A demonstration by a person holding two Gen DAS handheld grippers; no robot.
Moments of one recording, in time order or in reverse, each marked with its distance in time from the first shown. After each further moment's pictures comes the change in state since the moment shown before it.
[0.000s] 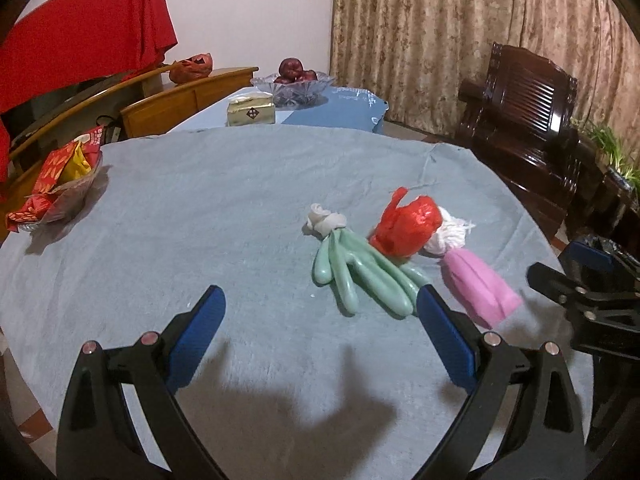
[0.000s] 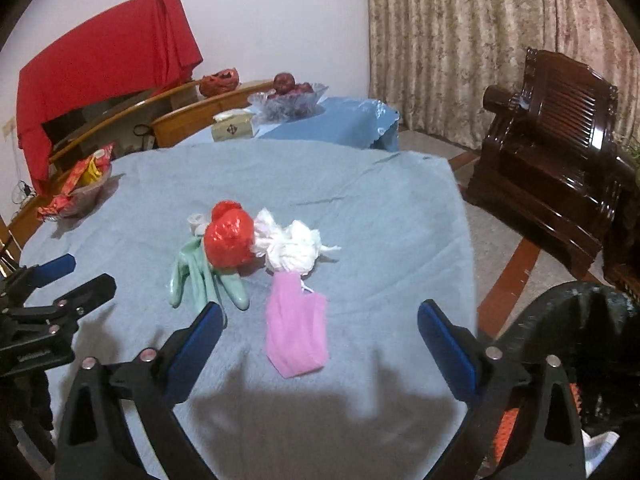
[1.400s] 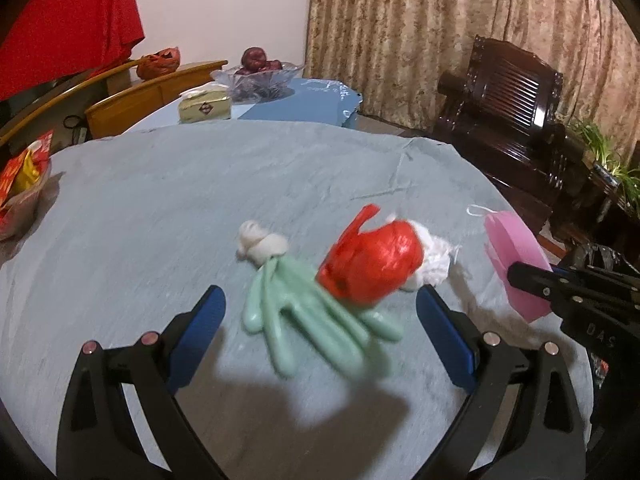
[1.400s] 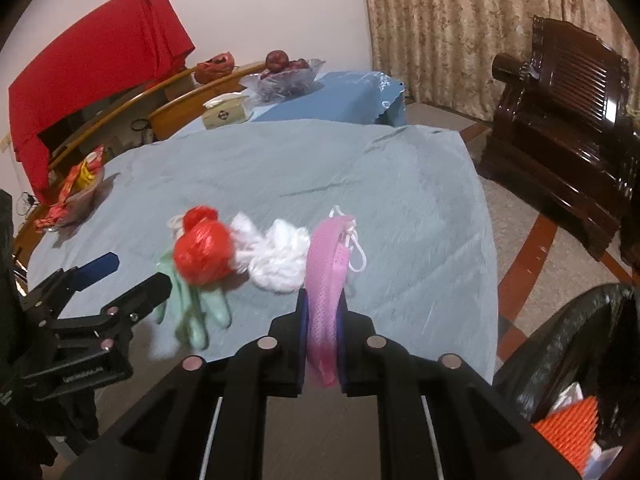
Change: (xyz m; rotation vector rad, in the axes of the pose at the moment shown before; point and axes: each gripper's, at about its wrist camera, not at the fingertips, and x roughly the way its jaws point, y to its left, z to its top) left arm 0.064 -0.038 0.027 0.022 0.012 -0.094; right arm 0.040 -0.025 0.022 0.053 0.084 0.057
